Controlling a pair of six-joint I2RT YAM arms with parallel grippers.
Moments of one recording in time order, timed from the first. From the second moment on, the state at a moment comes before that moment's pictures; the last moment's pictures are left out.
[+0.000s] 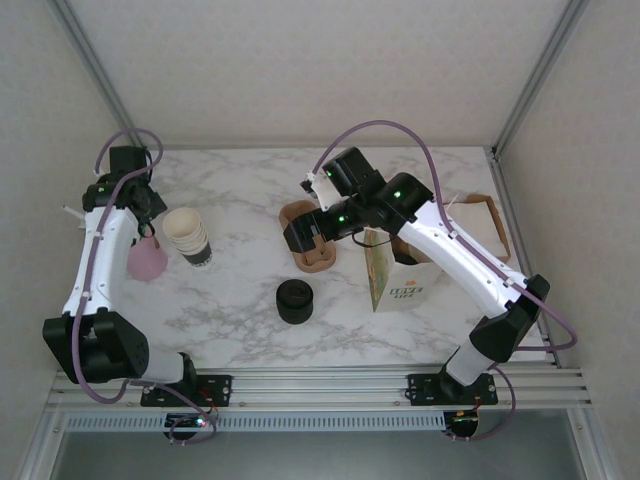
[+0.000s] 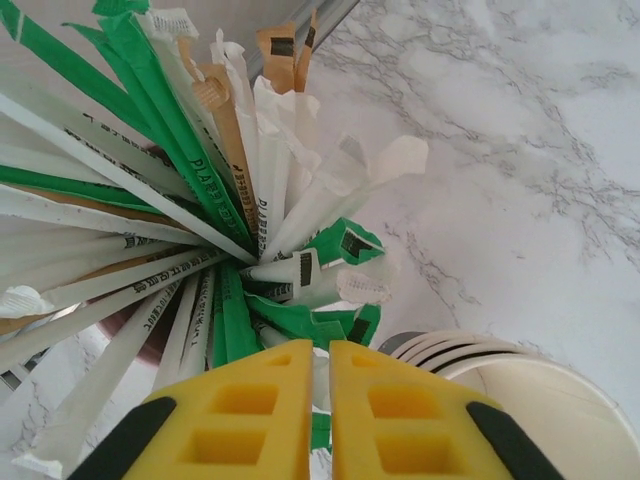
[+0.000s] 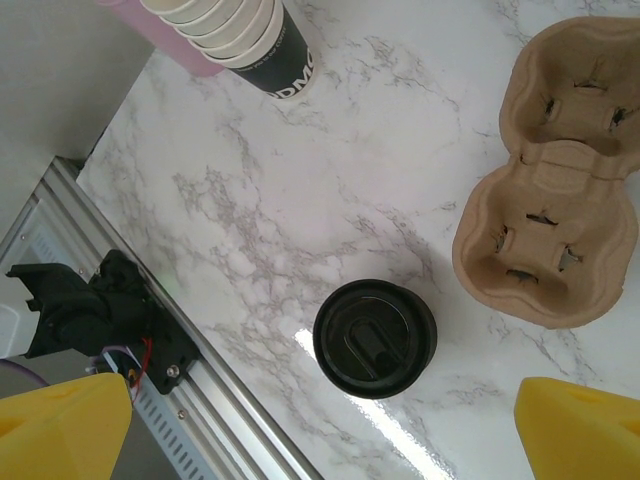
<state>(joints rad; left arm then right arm) 0.18 1.41 1.41 -1.00 -0.33 -0.48 0.84 1.62 1.81 -1.09 -0.29 0.28</state>
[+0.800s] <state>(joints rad) 0.18 1.45 1.46 -1.00 -0.37 -0.47 0.84 1.61 1.80 -1.09 -0.29 0.28</state>
